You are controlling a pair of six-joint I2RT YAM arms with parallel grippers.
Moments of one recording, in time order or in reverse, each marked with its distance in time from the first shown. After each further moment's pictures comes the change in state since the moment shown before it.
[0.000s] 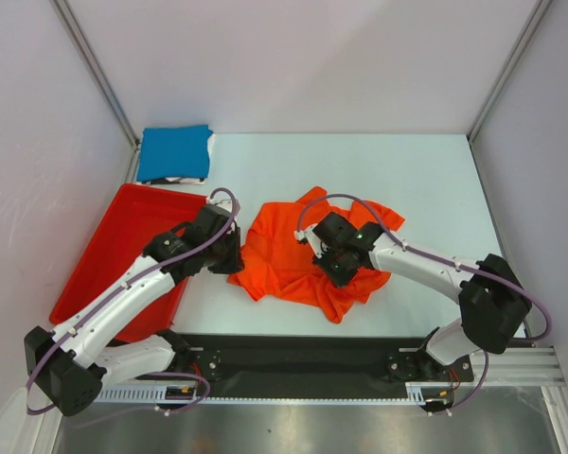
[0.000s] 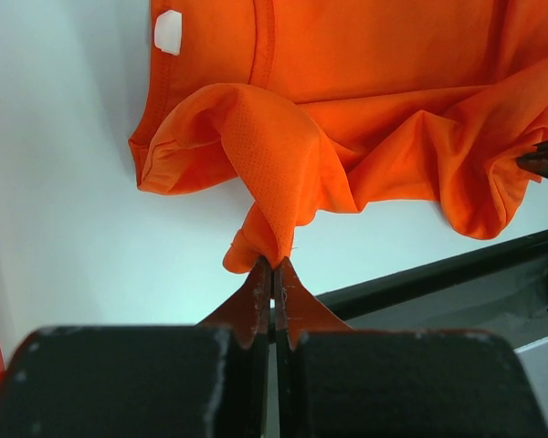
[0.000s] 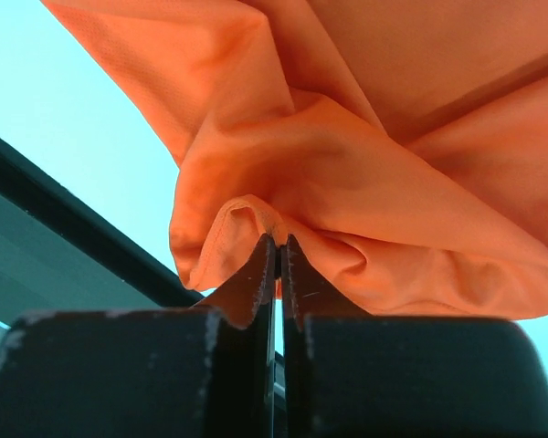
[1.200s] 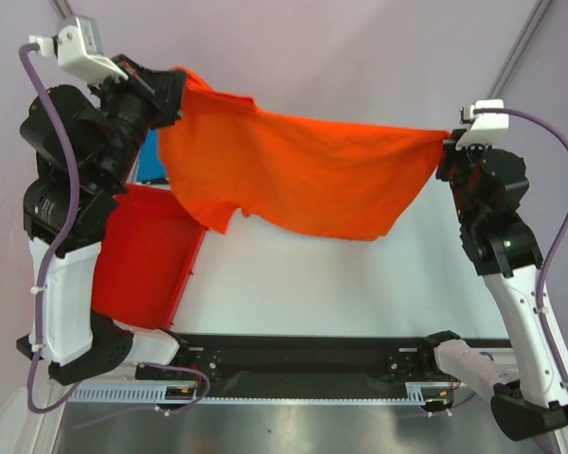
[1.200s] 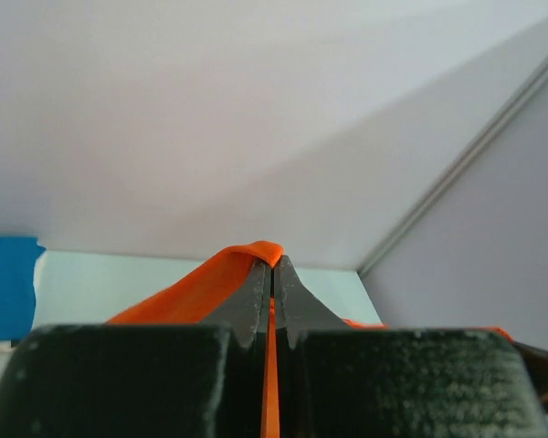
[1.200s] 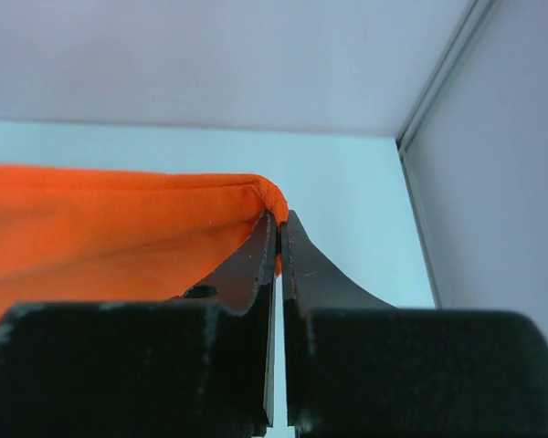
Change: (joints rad) left arm 0.088 0.270 1.273 0.093 -0.245 0.148; right arm -0.540 -0.543 0.285 0.365 0.404 -0.057
